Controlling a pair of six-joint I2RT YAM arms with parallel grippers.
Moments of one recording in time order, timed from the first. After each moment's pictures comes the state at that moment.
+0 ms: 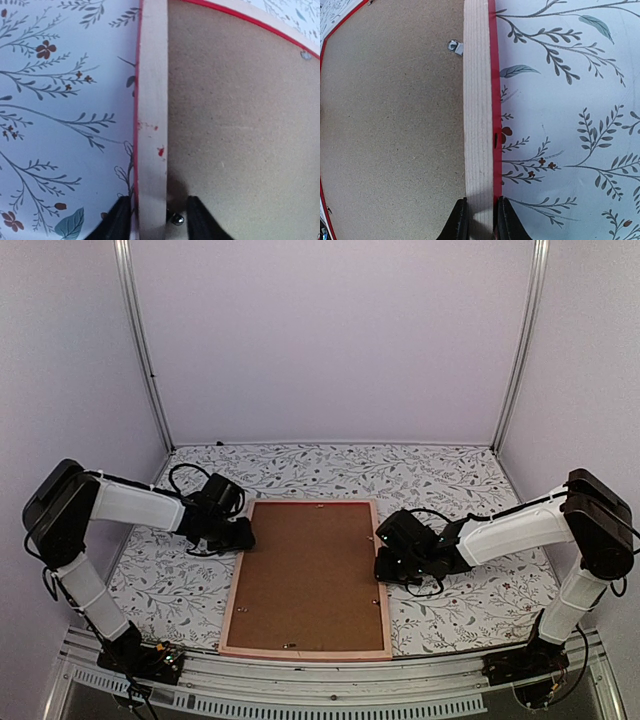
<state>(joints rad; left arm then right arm) -0.55 1.68 0.82 -0.16 -0.08 -0.62 0.97 1.70 0.84 -0.15 0.18 1.00</state>
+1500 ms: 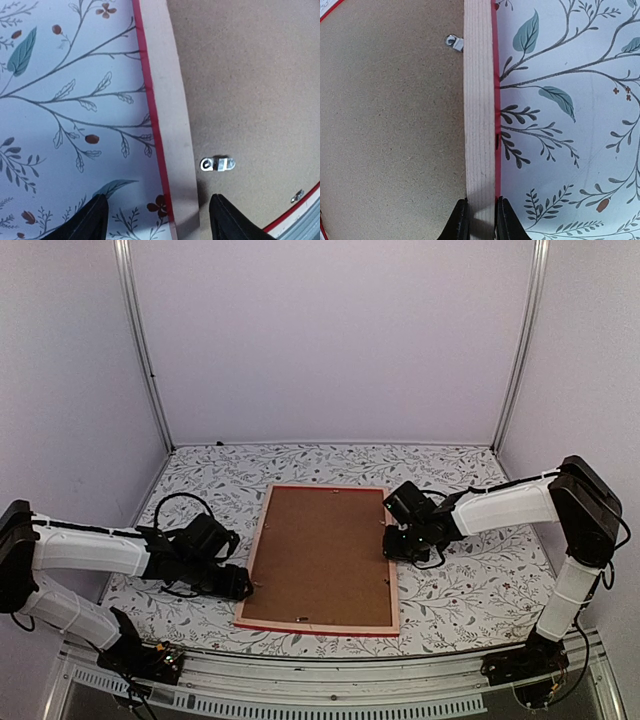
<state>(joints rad) -0.78 1.29 0.51 -0.32 0.00 -0.62 0.79 1.78 0.99 -0.30 0.15 0.87</state>
